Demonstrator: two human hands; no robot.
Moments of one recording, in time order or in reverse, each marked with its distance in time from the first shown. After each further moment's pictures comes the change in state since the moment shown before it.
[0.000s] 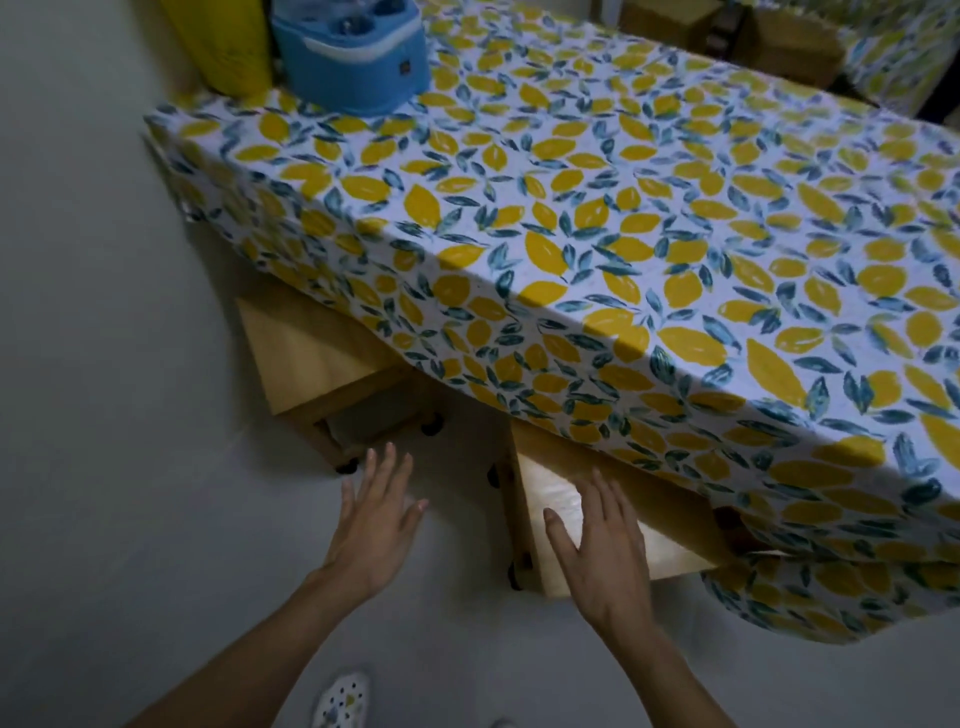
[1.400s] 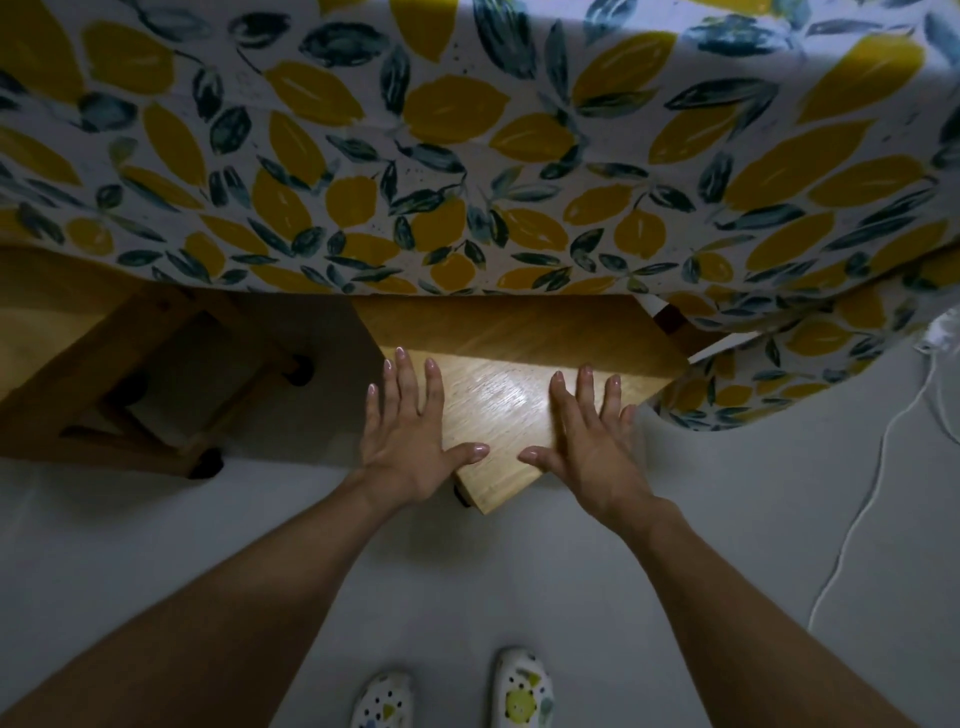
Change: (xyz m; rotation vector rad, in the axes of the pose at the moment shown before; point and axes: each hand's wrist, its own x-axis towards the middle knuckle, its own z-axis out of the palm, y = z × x) left_hand 0.118 0.063 0.203 0.450 -0.319 0.333; right_hand 0.032 0.177 0.130 -0.146 -0.175 0.242
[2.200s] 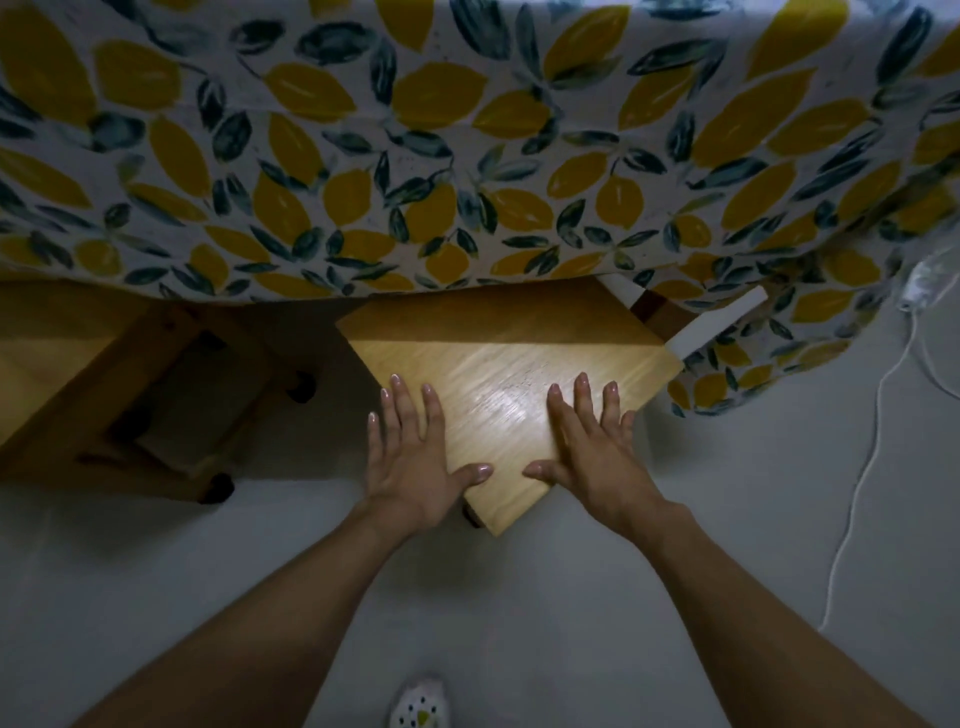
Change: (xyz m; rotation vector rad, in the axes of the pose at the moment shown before) left_hand -0.037 -0.008 0.017 -0.007 -0.038 0.002; right_hand -0.037 -0.011 0.021 0.078 0.008 -0.001
